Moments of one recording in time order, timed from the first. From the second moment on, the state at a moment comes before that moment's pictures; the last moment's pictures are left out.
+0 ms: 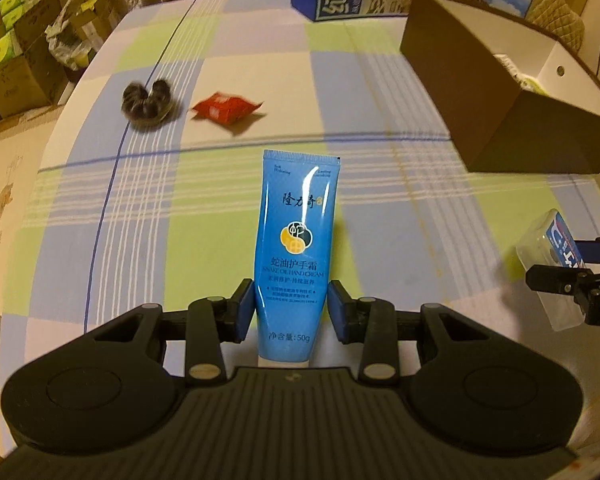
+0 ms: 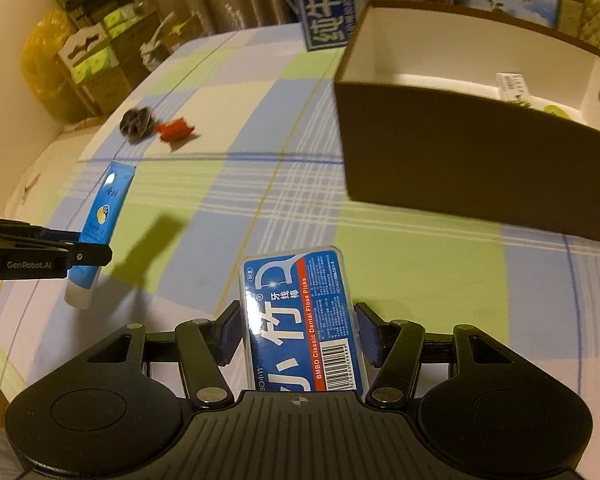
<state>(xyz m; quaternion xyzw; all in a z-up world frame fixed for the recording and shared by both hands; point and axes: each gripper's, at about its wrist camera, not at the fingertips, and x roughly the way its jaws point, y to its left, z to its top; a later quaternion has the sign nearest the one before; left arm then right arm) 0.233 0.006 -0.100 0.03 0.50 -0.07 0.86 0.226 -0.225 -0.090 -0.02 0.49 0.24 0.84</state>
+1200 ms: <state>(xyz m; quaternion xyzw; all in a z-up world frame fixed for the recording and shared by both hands) 0.314 -0.157 0.012 0.04 0.38 -0.20 0.90 0.333 -0.385 0.021 0.02 0.36 0.15 0.92</state>
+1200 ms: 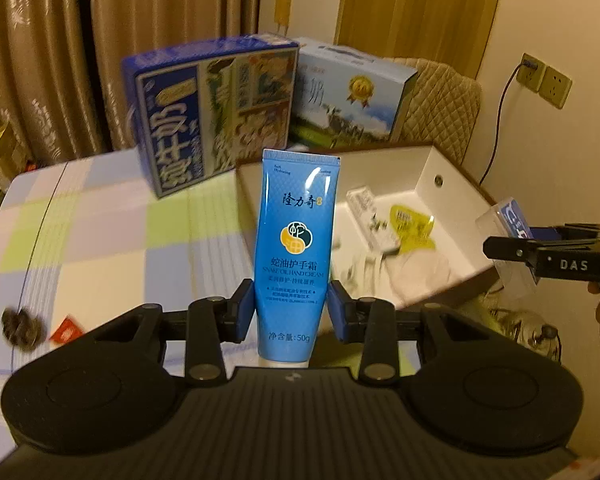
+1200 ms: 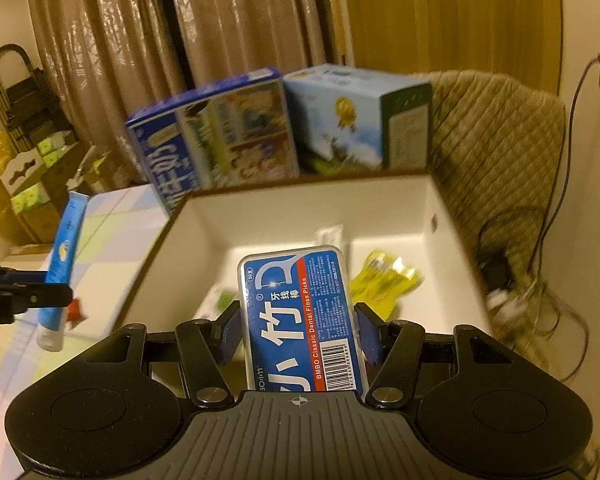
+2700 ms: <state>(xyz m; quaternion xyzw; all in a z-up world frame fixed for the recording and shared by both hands) 0.461 -0.251 -0.069 0.11 0.46 -0.14 0.87 0.484 -0.406 -0.068 -0.10 0.42 0.10 0.89</state>
